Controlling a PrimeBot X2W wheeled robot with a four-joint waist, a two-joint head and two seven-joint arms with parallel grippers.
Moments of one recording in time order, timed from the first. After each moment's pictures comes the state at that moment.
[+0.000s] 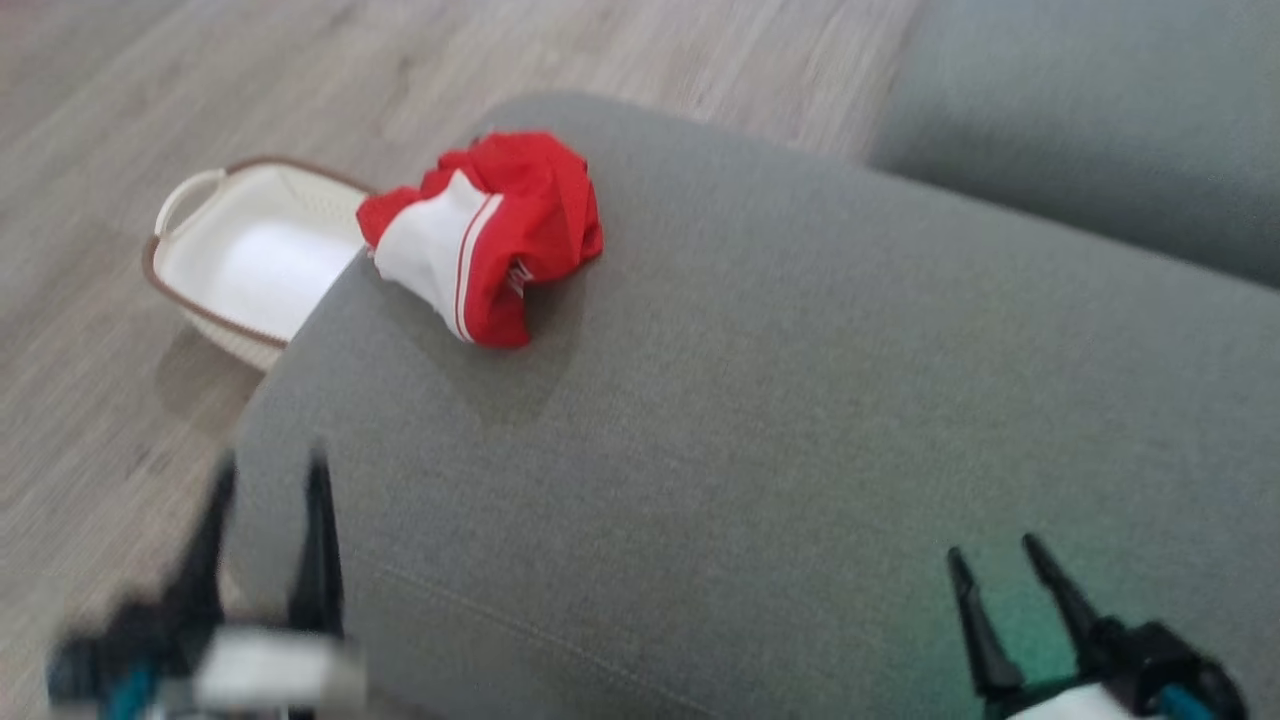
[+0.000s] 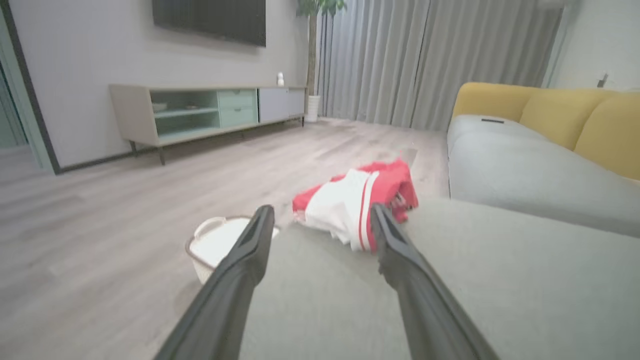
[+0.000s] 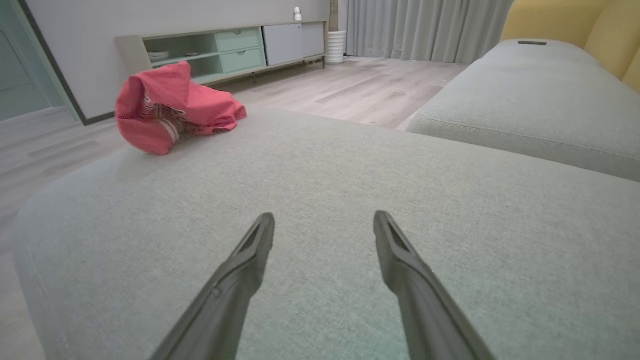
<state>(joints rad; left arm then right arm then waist) 0.23 0.06 -0.01 -0.05 -0.11 -0.02 -0.26 0.19 -0.10 0.12 0.23 0.13 0.12 -0.25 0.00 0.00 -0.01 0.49</state>
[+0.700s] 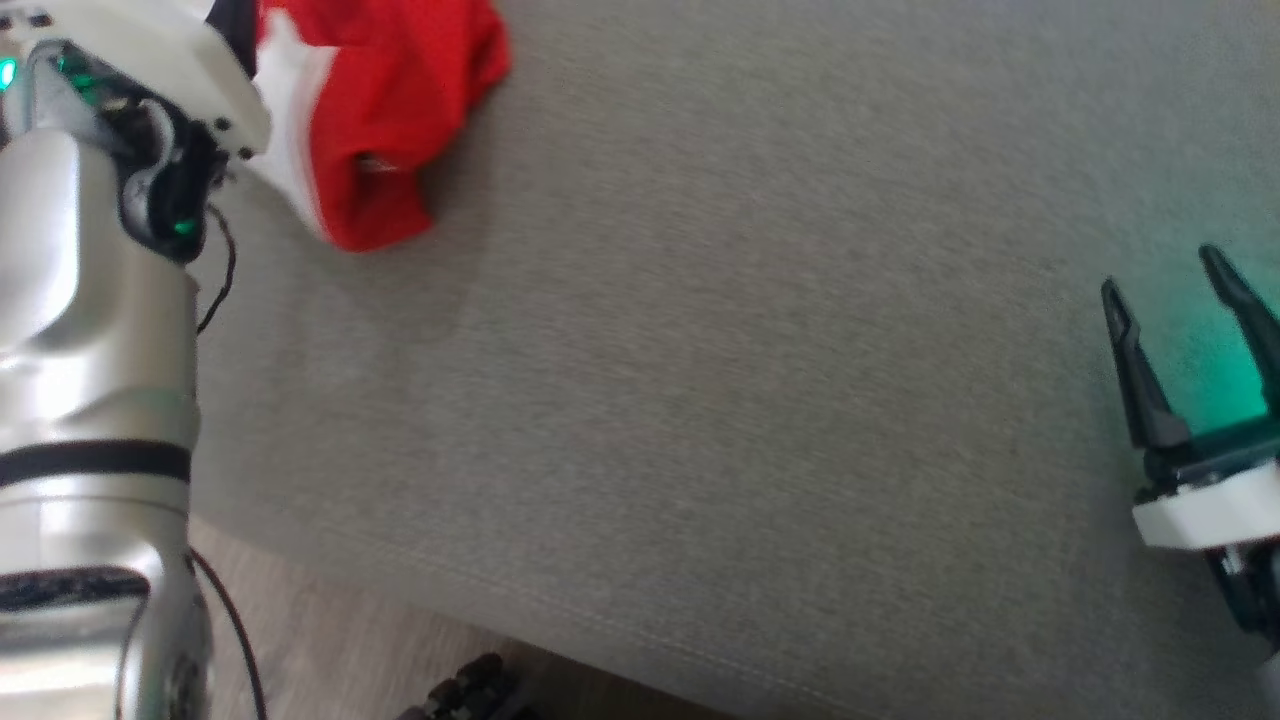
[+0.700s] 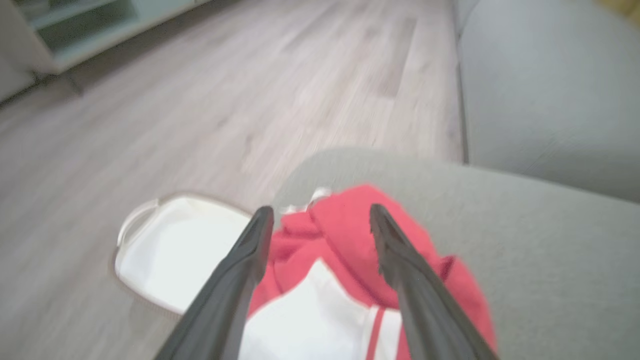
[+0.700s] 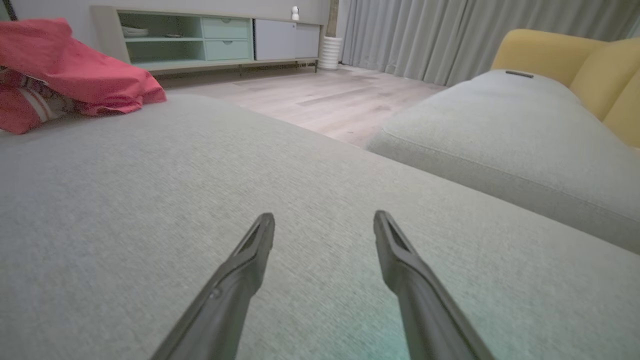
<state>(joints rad) -0.97 0.16 -0.03 0.77 -0.23 -0.11 0.10 -0.10 -0.42 0.08 0.08 0.10 0.12 -0.25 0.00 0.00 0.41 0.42</state>
